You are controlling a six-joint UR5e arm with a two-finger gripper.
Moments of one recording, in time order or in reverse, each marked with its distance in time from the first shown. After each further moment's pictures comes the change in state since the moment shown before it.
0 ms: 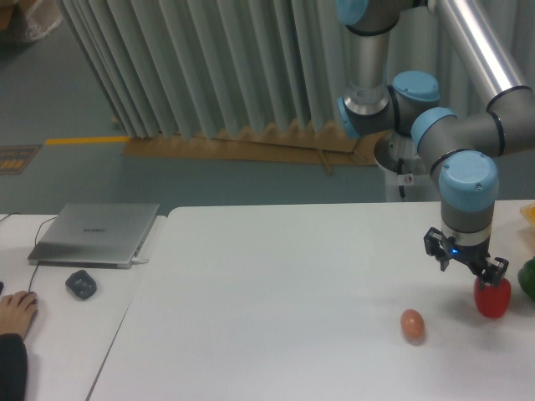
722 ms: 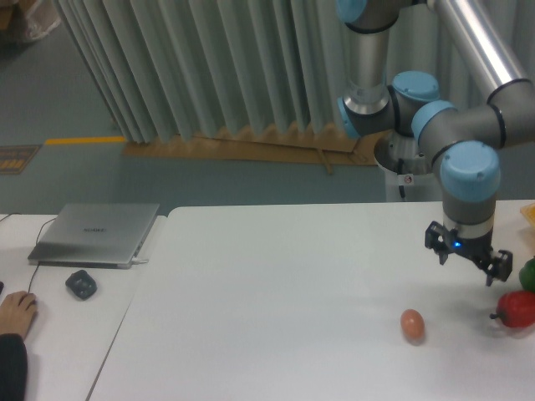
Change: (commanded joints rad) arm 0.047 0.080 0.037 0.003 -0.008 0.093
